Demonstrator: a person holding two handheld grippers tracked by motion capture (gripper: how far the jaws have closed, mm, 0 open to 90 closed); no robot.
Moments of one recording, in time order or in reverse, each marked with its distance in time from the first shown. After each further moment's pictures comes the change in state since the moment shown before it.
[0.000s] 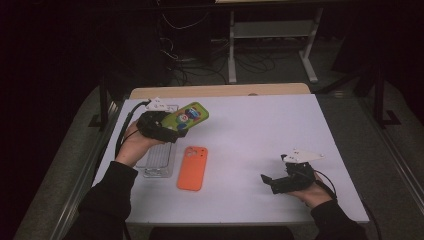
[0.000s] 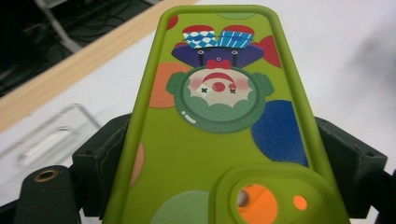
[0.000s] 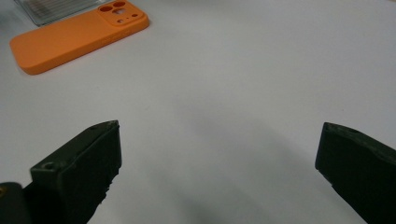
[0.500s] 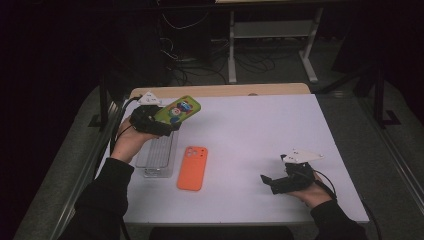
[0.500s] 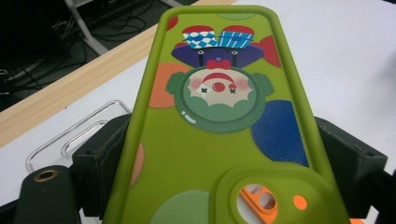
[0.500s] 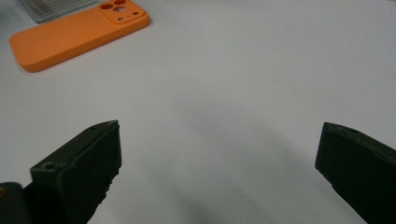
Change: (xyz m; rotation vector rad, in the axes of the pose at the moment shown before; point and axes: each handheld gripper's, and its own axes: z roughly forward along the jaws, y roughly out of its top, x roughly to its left) left arm 0.015 -0.002 -0.009 -0.017 0.063 -0.039; right arm 0.000 0.000 0.001 0.001 0.002 -0.013
